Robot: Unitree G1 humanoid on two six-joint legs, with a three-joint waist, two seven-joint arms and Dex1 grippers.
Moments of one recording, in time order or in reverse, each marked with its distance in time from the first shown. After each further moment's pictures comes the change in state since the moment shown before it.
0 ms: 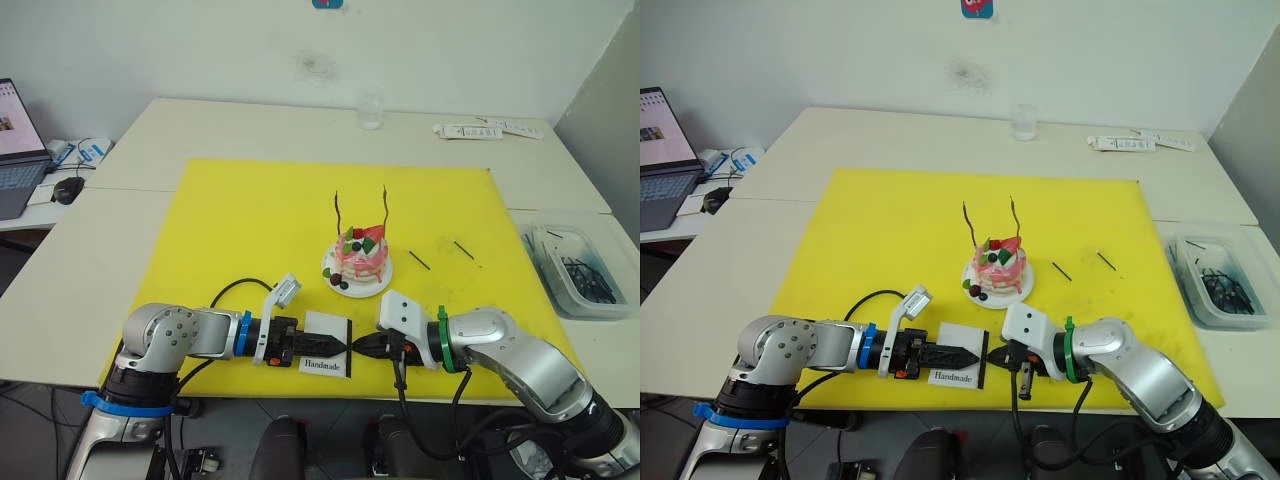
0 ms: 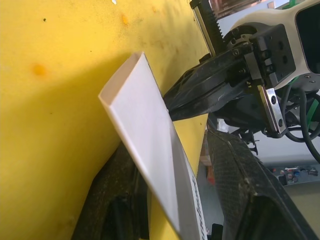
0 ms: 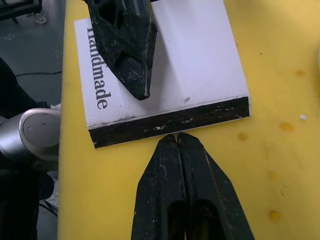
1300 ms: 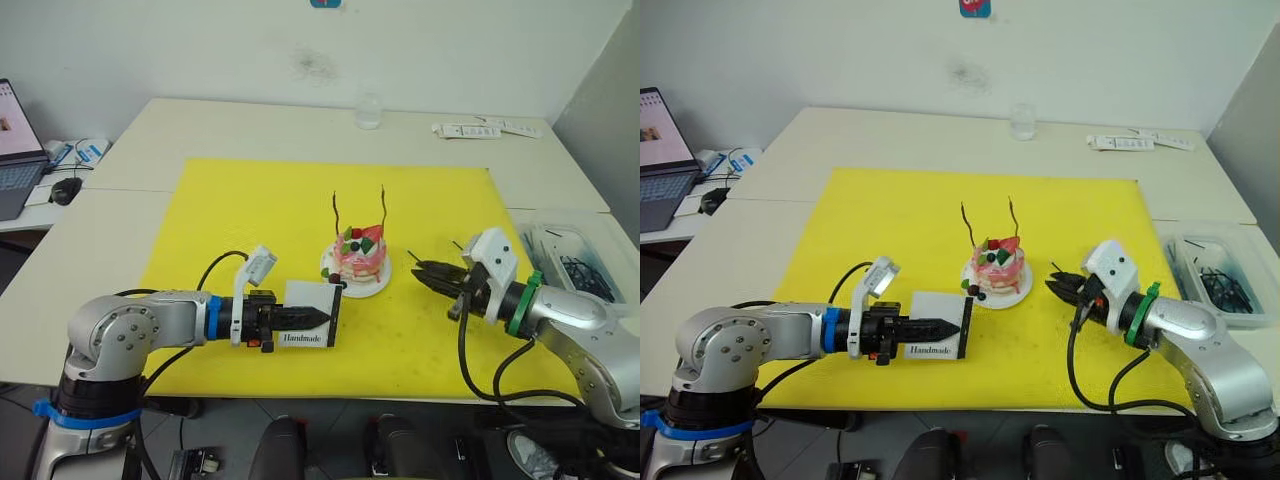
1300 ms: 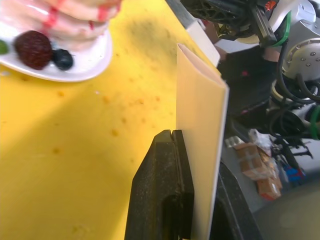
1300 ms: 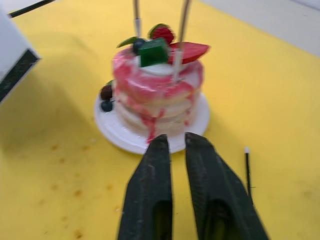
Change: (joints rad) left arm 0.023 0.084 0.171 -0.201 -0.049 -0.106 0.001; right arm 0.126 0.025 -0.489 -0.034 0.058 -0.083 -0.216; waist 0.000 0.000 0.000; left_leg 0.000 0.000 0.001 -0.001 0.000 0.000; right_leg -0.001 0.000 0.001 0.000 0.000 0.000
